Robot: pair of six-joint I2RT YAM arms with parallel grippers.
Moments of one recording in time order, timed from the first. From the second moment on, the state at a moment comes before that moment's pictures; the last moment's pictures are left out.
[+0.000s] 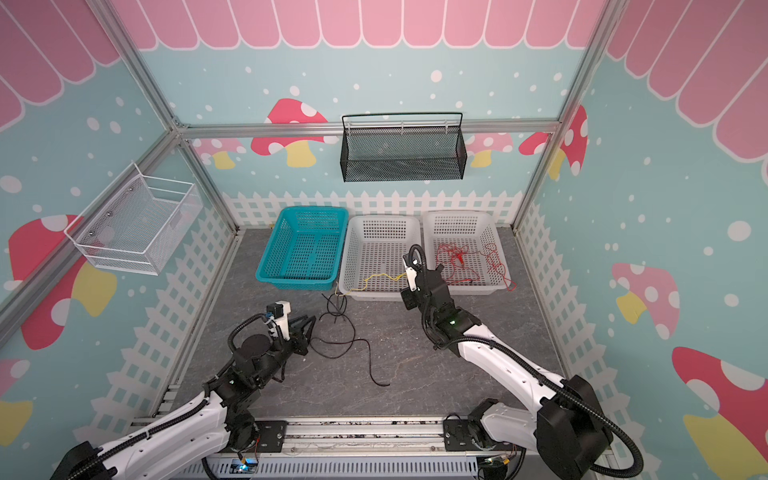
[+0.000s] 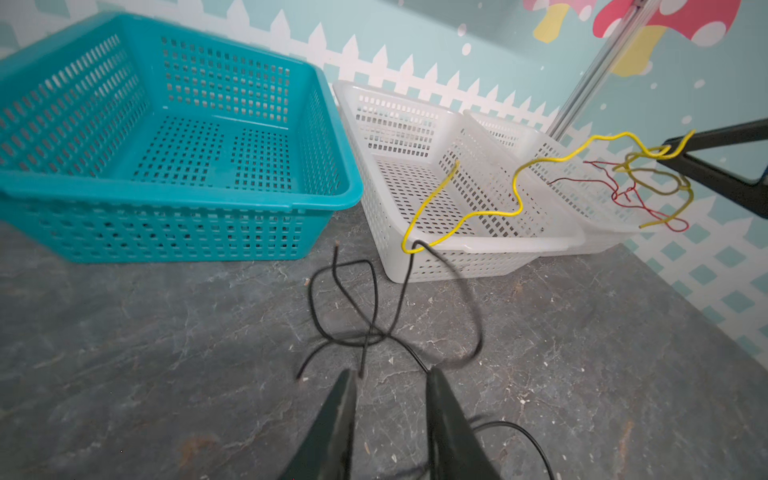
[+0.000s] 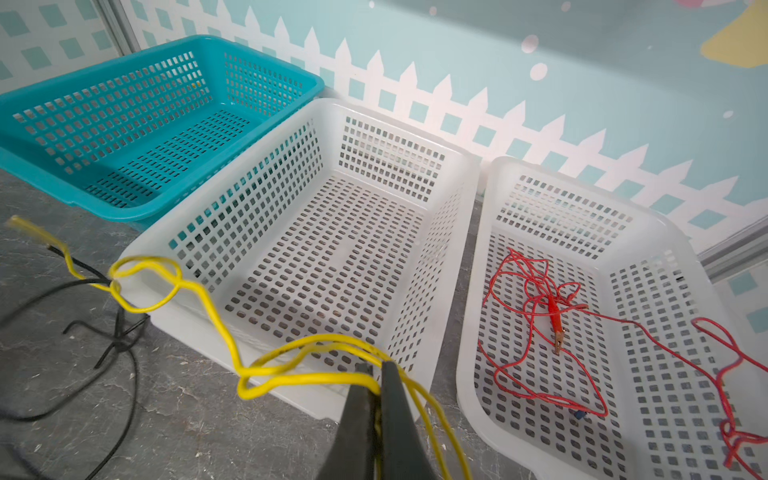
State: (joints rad) left arm -0.60 0.74 0.15 0.36 -0.17 -0.37; right arm 0.60 1.19 0.79 0.00 0.27 -0.06
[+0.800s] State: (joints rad) left arm -0.60 0.80 0.15 0.36 -0.15 -0.37; right arm 0.60 1.17 0.75 0.07 -0.03 -0.13
